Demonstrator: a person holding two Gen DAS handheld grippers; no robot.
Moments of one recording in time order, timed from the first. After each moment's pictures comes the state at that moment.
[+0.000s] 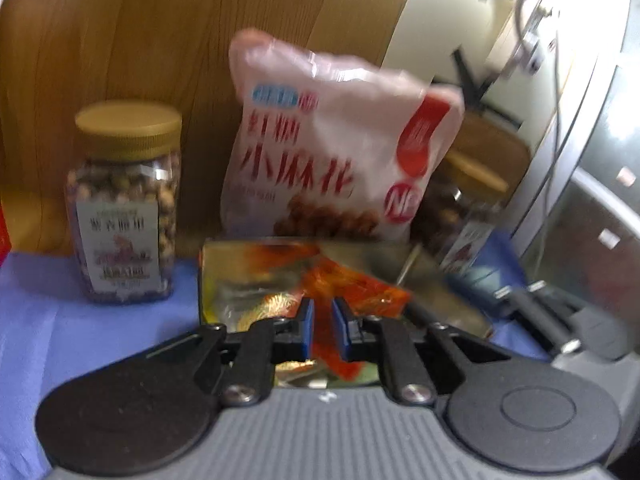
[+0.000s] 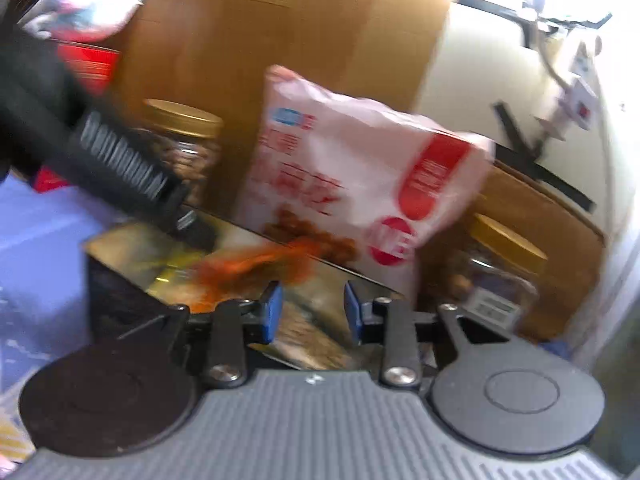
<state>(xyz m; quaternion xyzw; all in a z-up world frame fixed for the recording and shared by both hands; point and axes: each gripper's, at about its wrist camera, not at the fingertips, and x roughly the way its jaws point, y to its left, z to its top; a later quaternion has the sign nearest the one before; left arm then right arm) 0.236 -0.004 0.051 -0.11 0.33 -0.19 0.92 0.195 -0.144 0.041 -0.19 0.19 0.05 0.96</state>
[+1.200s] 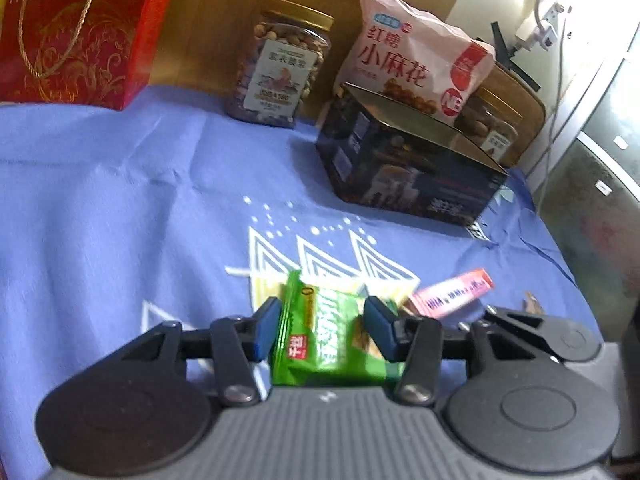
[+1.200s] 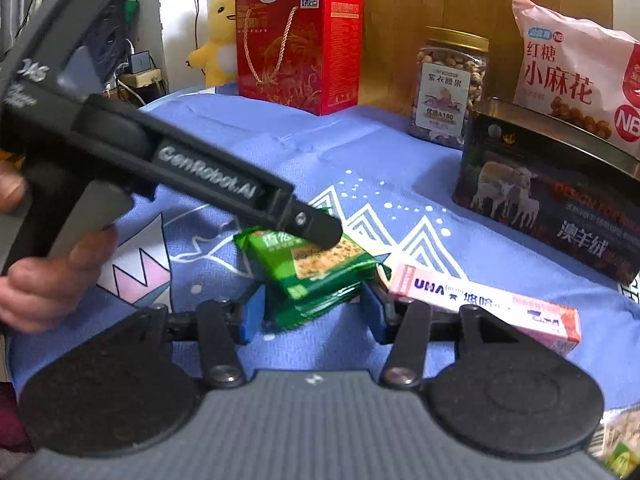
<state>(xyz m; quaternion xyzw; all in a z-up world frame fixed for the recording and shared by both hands) 0.067 0.096 -0.001 -0.16 0.39 -0.15 0.90 0.071 -0.061 0.008 -0.10 0.33 0.36 0.87</state>
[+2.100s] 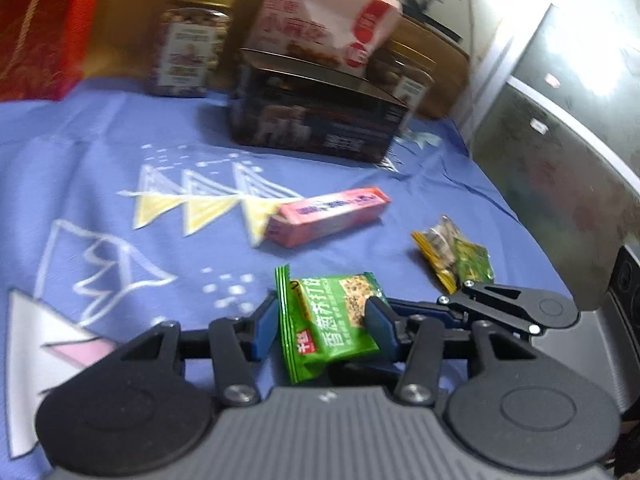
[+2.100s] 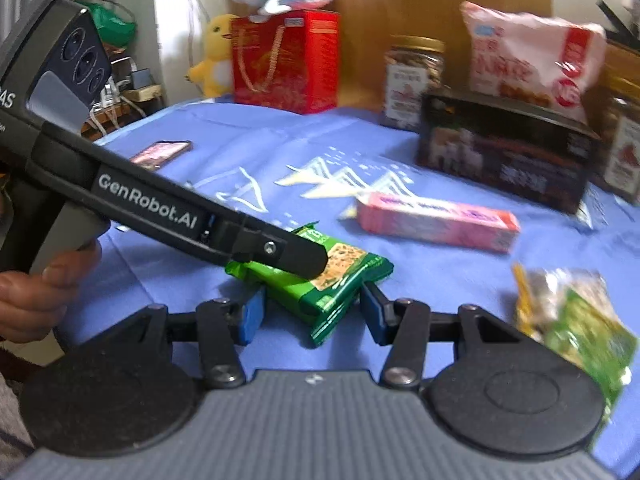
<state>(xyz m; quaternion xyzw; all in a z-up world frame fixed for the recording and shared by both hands) 0.009 0.029 0.000 -0.11 0.39 -0.22 0.89 -0.001 -0.126 0.008 -0.06 0.32 0.32 0.89</state>
